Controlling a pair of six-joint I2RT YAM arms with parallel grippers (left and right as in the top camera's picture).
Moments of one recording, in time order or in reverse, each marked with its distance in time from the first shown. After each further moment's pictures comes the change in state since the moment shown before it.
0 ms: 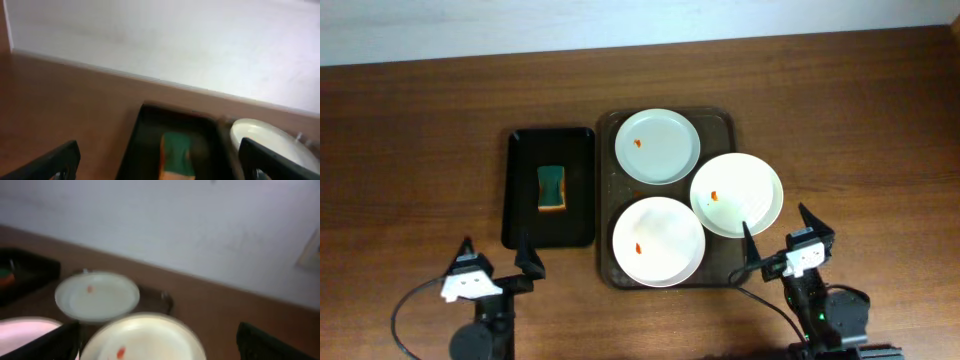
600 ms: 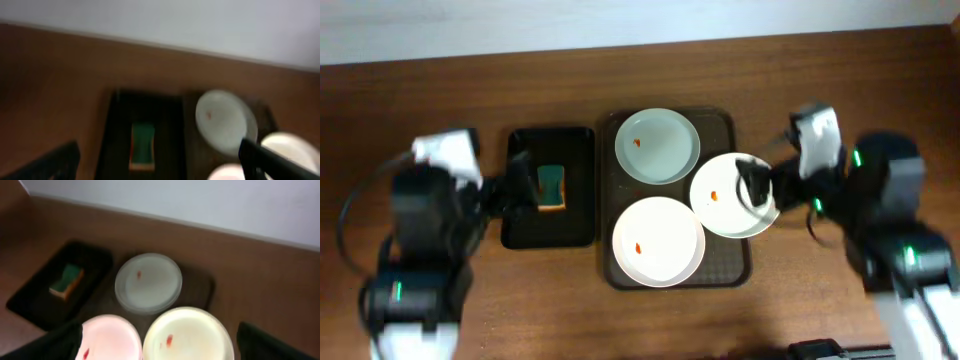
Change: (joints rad) left arm 0.001 0.975 1.100 -0.684 0.177 0.000; right arm 0.002 0.996 1.142 -0.735 -0.167 0.083
